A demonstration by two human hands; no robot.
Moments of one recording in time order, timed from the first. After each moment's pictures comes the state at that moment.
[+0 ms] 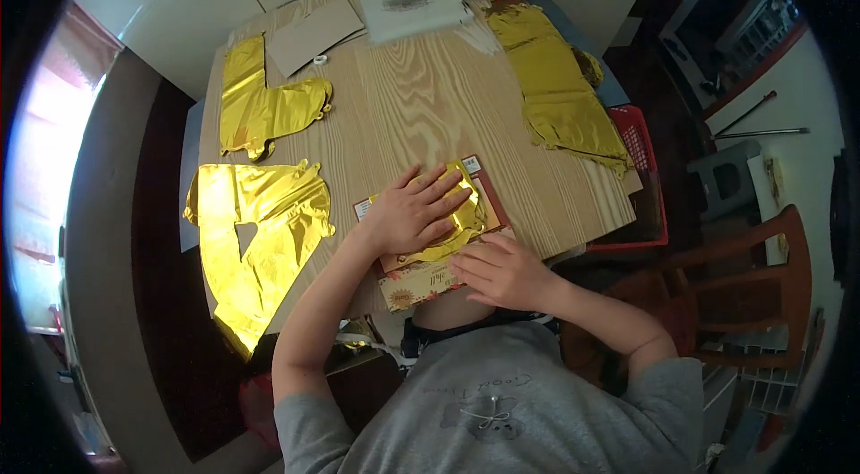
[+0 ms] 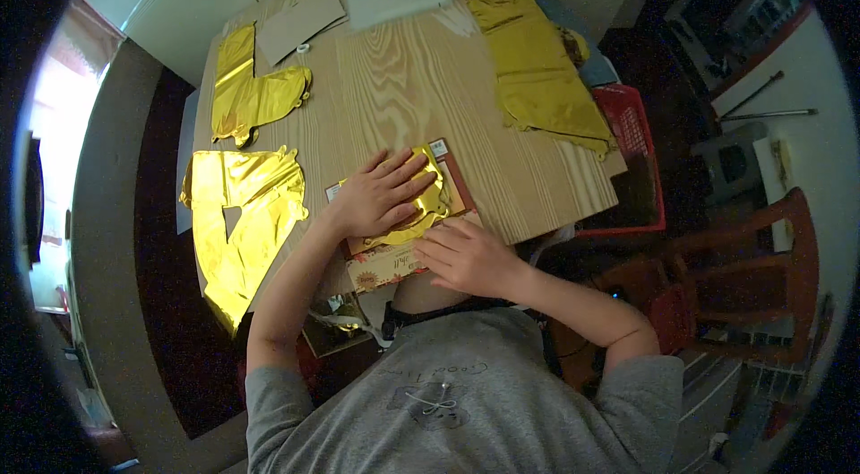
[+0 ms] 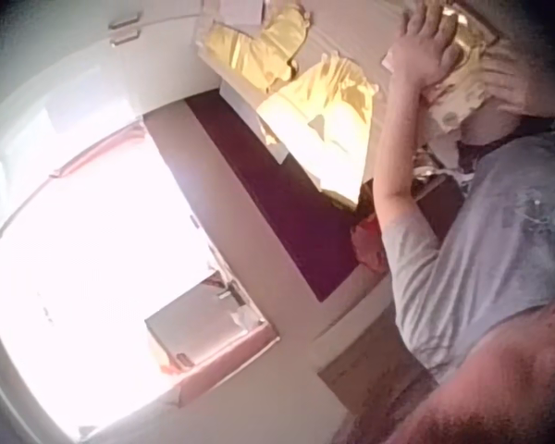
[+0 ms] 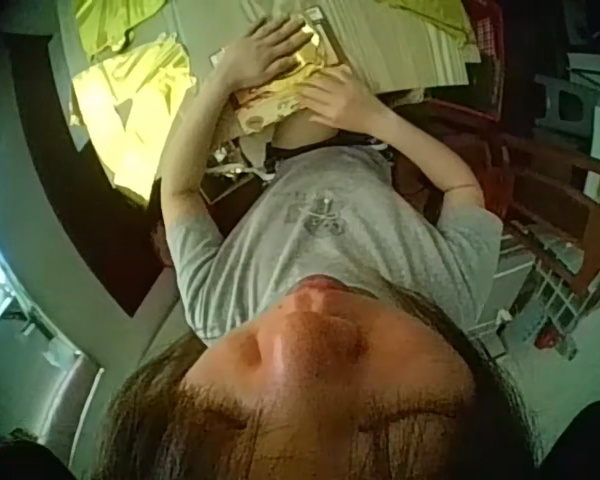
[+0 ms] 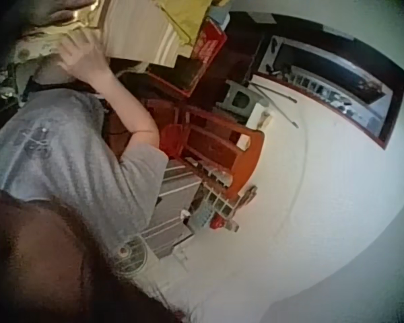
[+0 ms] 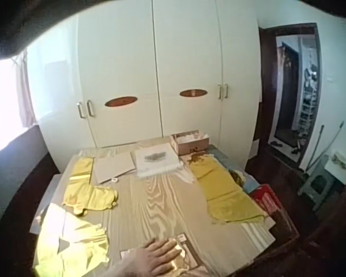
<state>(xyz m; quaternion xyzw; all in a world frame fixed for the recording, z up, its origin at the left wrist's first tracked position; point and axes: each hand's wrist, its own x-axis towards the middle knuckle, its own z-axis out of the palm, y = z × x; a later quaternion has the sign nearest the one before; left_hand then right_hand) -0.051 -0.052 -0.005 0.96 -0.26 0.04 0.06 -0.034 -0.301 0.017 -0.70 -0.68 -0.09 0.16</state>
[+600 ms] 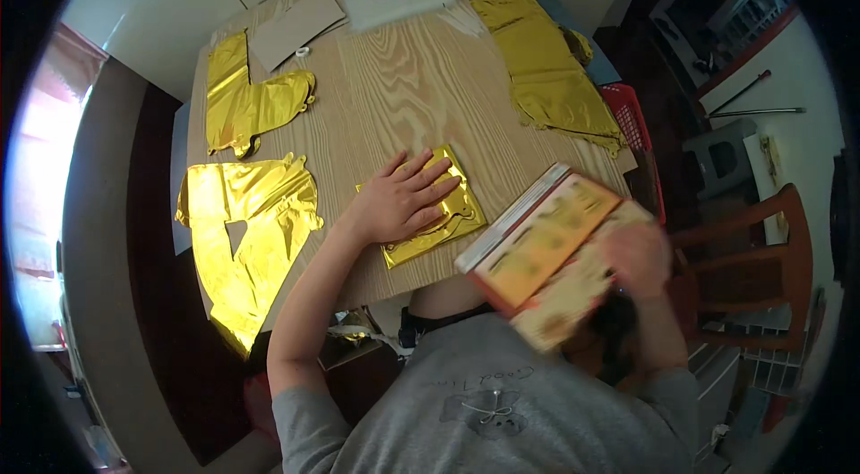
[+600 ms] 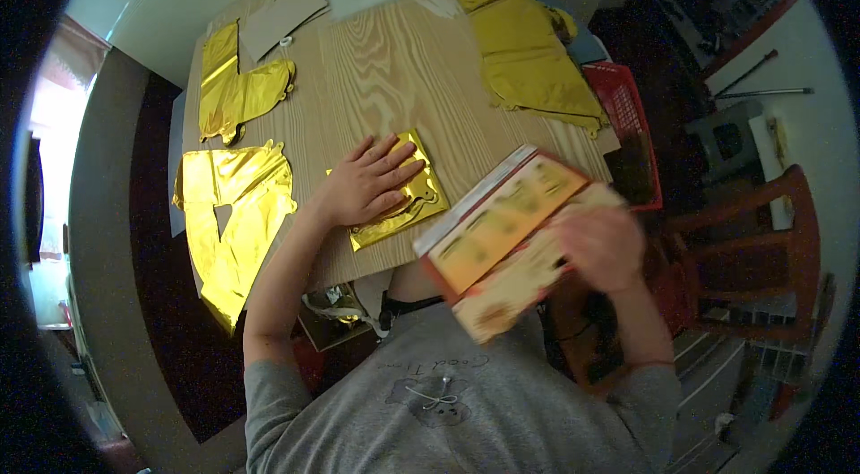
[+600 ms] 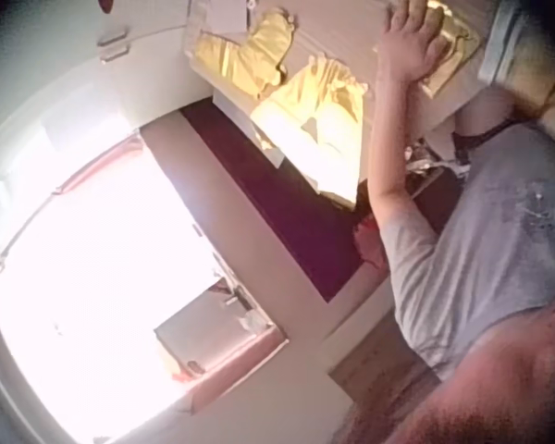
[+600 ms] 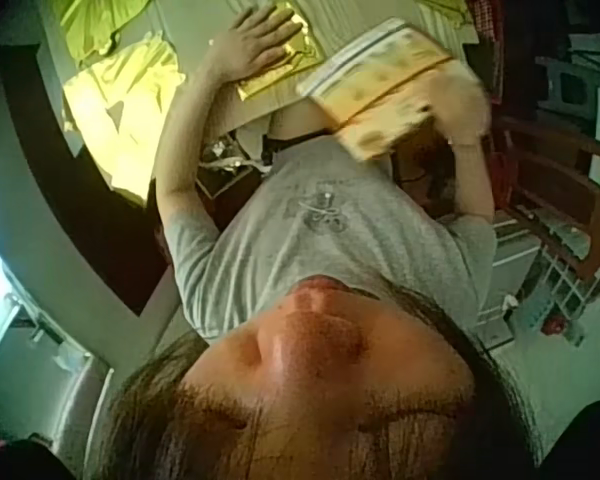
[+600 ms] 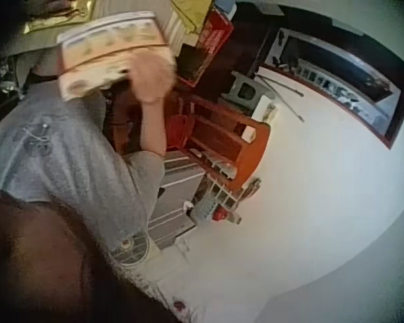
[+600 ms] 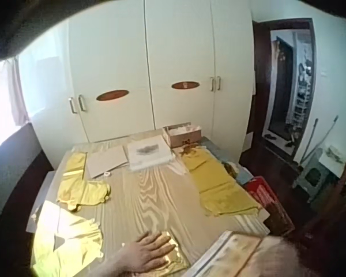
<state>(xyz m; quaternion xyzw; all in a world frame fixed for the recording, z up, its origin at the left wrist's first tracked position) -0.050 -0.050 -0.003 0.96 -0.28 -0.01 0.08 -0.015 -0.457 0.055 -0.79 -0.56 -0.20 0.14</state>
